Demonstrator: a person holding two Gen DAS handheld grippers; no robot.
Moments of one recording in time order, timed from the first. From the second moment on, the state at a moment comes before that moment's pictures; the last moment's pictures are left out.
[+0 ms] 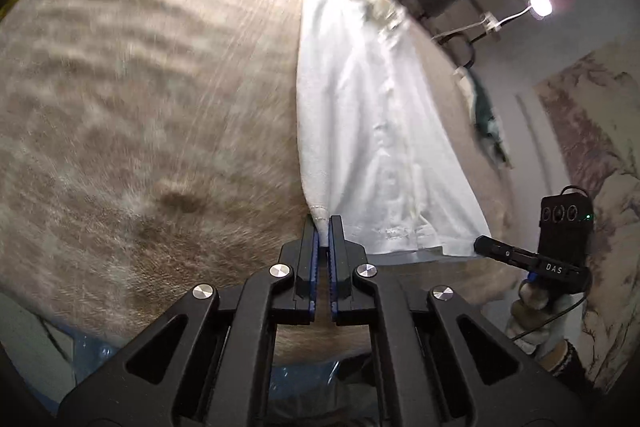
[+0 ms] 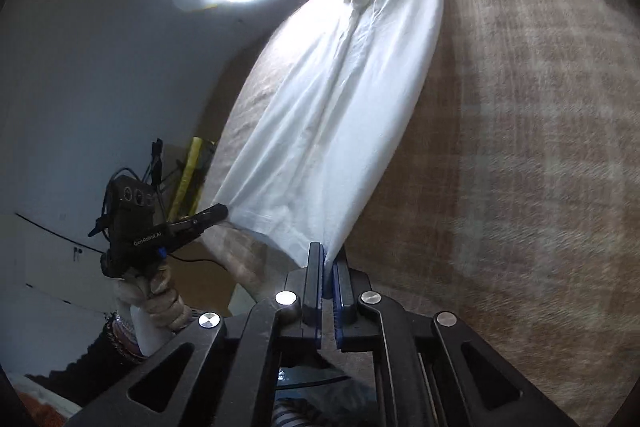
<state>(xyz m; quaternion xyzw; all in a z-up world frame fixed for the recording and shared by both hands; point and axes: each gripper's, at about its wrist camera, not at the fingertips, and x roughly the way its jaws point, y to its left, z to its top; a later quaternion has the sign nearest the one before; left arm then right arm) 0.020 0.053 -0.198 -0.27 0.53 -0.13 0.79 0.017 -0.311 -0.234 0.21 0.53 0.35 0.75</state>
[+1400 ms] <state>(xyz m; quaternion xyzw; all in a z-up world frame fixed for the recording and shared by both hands) 0.168 0.044 -0.180 -0.28 0.53 -0.10 0.80 0.145 -0.336 -0.232 0.29 0.52 0.28 0.75</state>
